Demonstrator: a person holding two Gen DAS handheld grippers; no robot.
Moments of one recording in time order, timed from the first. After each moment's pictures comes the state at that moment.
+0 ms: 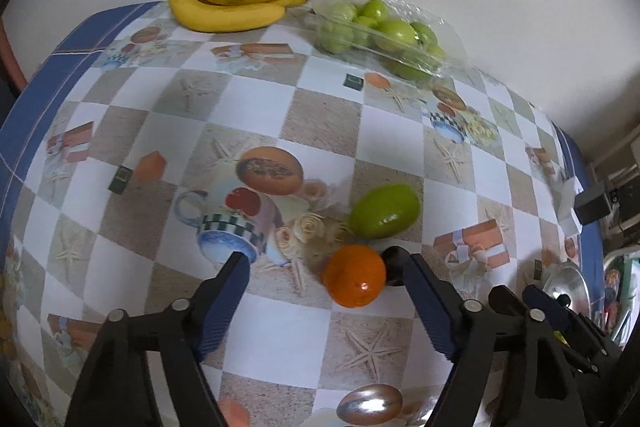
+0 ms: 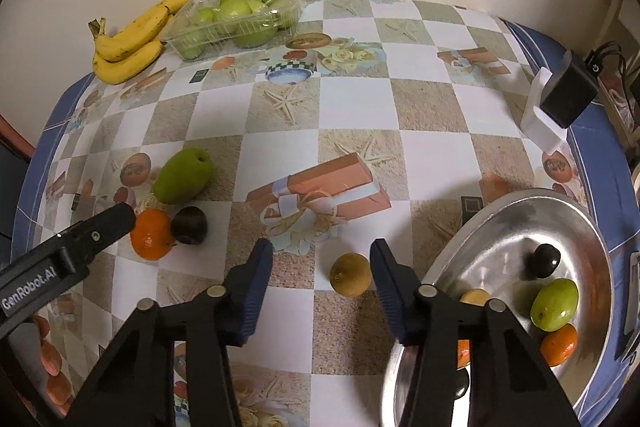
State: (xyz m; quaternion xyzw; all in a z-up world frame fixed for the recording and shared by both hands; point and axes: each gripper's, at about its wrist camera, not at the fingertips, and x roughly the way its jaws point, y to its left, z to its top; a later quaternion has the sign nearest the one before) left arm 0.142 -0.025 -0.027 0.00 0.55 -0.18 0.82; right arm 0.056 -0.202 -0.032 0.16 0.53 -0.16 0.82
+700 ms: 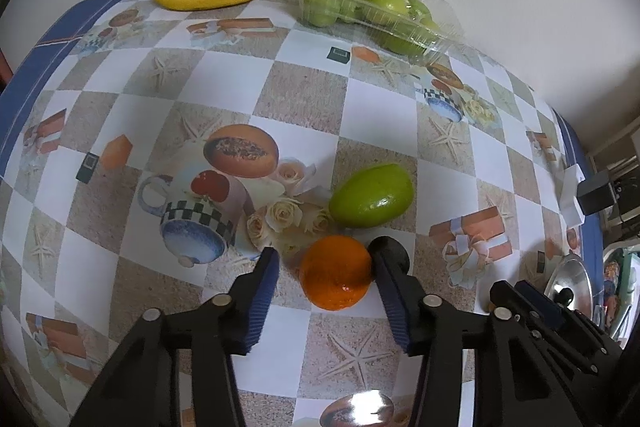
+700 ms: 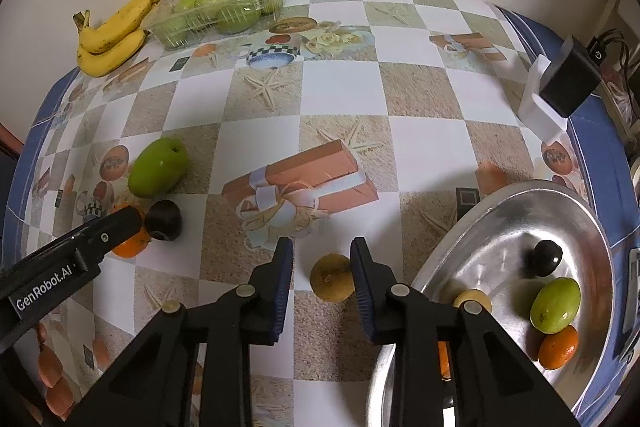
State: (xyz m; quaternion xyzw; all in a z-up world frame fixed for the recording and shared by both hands) left arm 0.144 -0.040 -0.047 0.00 0.57 -0.19 0.80; right arm 0.057 -0.210 -0.048 0.15 0.54 -0.17 0.81
